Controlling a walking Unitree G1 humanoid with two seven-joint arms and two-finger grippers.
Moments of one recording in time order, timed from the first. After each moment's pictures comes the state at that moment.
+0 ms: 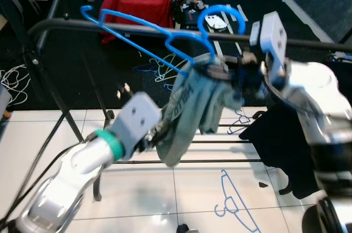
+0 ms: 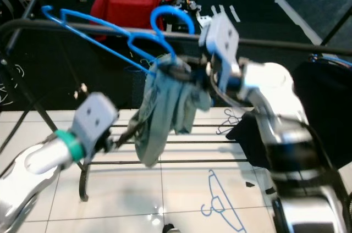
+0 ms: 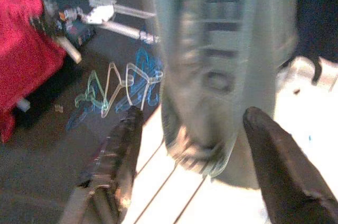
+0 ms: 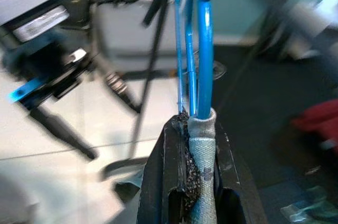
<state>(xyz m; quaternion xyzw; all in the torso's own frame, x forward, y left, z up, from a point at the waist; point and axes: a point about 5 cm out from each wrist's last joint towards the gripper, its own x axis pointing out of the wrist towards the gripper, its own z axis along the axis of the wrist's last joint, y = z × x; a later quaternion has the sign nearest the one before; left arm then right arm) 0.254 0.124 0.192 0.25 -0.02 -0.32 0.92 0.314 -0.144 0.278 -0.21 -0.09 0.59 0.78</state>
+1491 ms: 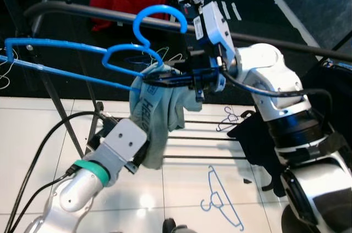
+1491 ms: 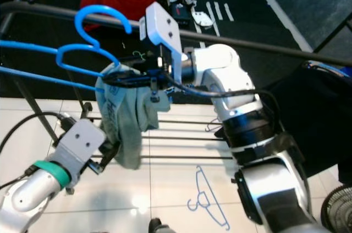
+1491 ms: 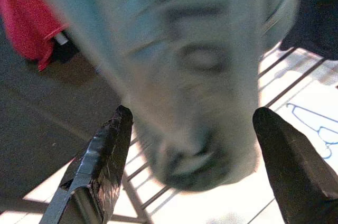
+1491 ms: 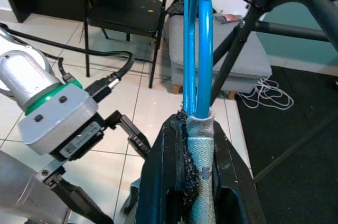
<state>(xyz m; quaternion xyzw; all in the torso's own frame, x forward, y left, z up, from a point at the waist) 0.234 0.131 0.179 0.26 0.02 -0.18 0.95 0.330 -0.064 0.322 -0.21 -0.13 0.70 0.67</state>
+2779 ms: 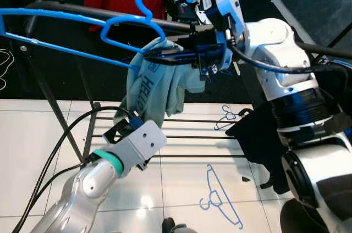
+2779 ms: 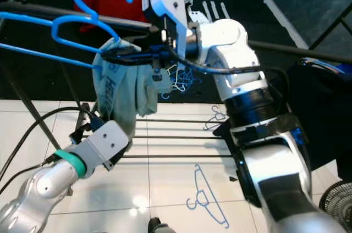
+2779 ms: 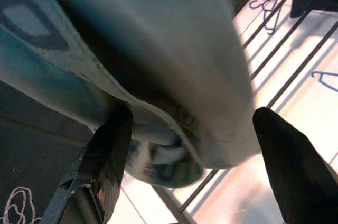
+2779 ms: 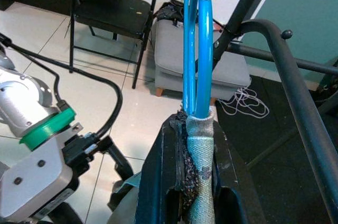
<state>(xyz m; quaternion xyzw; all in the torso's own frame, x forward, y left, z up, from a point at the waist) 0.259 0.120 0.171 0.37 0.02 -0.18 0.91 0.334 -0.065 0.359 -0.24 -0.17 0.70 0.66</state>
